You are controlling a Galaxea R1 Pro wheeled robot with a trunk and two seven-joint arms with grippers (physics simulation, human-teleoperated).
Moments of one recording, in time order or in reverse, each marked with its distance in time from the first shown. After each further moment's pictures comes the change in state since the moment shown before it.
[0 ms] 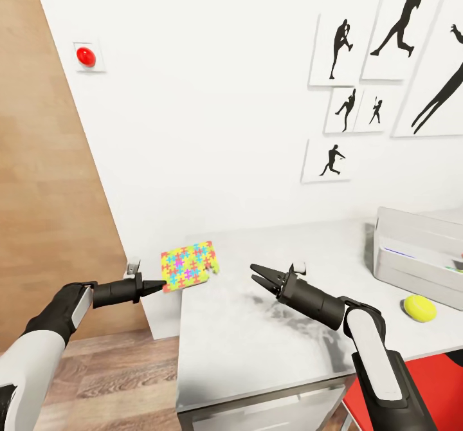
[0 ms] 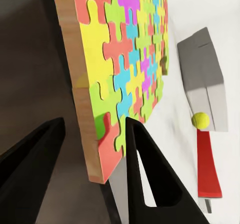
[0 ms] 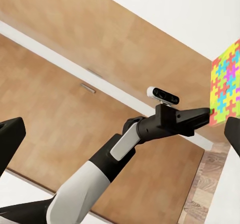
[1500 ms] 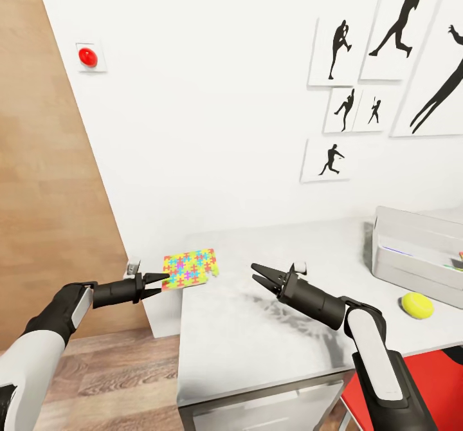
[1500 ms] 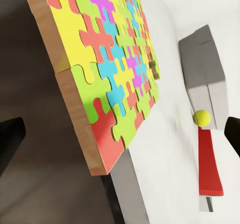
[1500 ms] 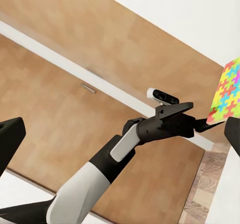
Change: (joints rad) left arm 0.000 0.000 0.000 0.001 -0.004 -0.004 0.002; right arm 0.000 0.000 -0.005 0.000 -0.001 0.000 0.000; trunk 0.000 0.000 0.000
